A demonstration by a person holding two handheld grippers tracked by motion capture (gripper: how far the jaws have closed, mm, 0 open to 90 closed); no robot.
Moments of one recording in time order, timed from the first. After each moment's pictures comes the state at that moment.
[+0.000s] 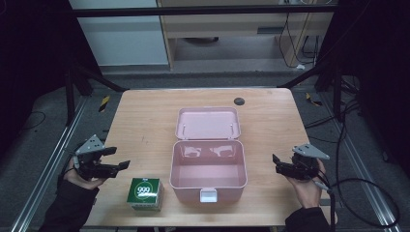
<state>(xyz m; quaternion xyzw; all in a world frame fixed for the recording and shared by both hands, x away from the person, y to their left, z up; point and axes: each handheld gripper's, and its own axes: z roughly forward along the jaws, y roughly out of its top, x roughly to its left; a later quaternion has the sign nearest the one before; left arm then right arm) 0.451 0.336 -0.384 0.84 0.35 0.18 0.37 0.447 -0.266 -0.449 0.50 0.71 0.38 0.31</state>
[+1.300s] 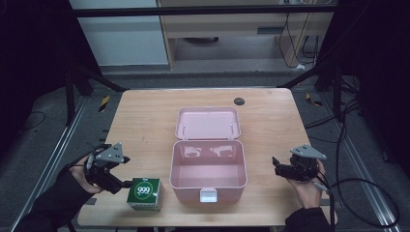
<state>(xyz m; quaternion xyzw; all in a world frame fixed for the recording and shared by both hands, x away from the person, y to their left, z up) 0.441 0.292 -0.358 0.95 0.16 0.09 0.25 0.447 -0.264 -0.452 0.51 0.72 0.35 0.31</state>
